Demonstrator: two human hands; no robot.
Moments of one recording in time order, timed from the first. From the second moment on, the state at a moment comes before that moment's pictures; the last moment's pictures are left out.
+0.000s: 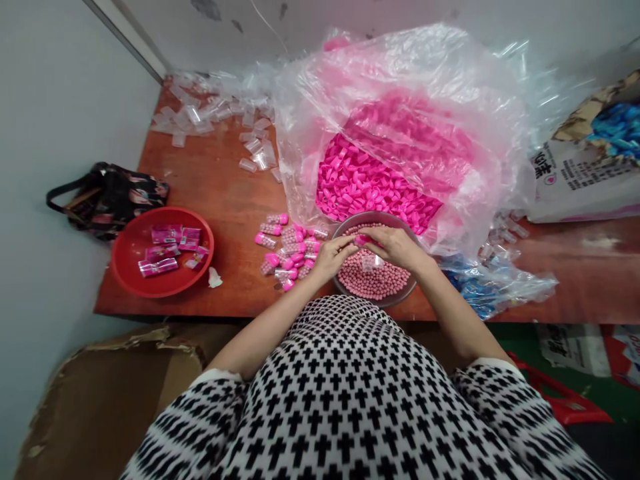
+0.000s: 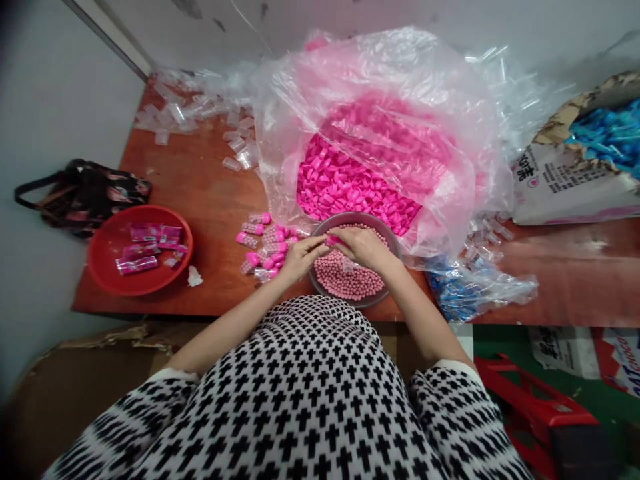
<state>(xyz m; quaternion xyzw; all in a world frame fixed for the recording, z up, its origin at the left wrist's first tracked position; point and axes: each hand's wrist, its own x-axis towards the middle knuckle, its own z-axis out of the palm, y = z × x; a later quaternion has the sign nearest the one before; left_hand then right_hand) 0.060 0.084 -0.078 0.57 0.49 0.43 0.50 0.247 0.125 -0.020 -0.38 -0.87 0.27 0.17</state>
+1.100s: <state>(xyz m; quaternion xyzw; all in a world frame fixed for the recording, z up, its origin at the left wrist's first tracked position) 0.063 0.083 -0.088 0.57 0.49 0.41 0.51 0.242 0.097 -0.054 -0.47 -0.81 0.25 0.24</state>
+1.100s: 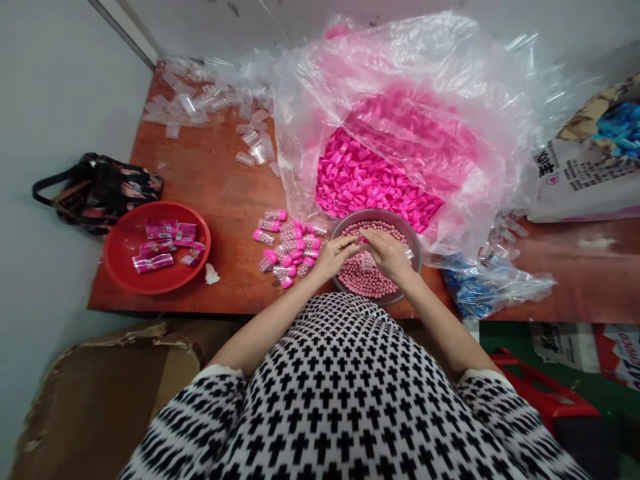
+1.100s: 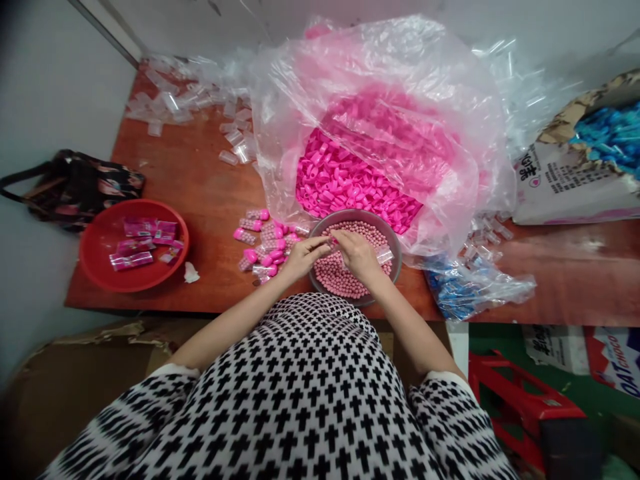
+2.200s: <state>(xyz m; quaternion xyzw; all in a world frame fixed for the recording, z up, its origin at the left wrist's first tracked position) 0.062 0.079 -0.082 0.64 0.45 0.38 0.50 0.246 0.084 -0.039 -0.49 -0.77 0.32 0.26</state>
